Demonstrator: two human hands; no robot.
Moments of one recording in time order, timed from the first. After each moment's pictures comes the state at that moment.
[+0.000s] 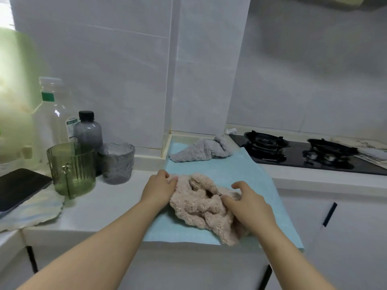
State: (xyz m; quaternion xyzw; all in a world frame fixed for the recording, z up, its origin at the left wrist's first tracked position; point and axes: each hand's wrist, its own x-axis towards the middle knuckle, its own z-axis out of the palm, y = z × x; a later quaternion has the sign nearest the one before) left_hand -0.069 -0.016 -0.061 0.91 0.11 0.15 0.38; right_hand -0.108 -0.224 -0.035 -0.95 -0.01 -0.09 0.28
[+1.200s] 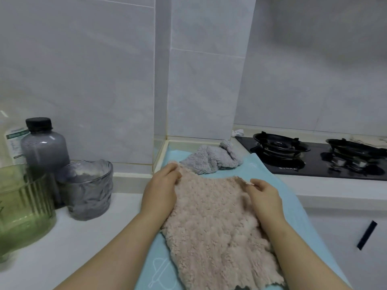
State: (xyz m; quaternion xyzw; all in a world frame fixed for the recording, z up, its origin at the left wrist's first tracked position) left_hand 0.033 -0.009 -0.073 0.90 -0.05 0.36 0.25; right_hand 0.047 -0.234 -0.063 -0.83 0.08 -0.16 0.53
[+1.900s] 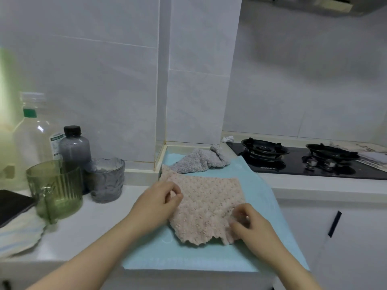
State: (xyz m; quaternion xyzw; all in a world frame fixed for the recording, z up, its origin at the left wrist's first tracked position) left_hand -0.087 -0.013 -0.045 0.92 -0.10 0.21 0.30; right_hand -0.087 -0.262 -0.067 -0.91 -0.12 -0.08 0.38
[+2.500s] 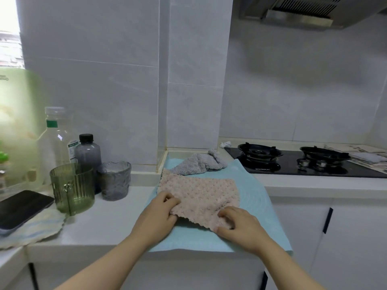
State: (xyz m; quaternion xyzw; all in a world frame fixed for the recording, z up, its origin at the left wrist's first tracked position) left_hand -0.111 -0.022 -0.077 0.94 -0.13 0.22 0.22; right_hand -0.096 -0.260 -0.072 -0.96 -0.21 -0.07 0.18
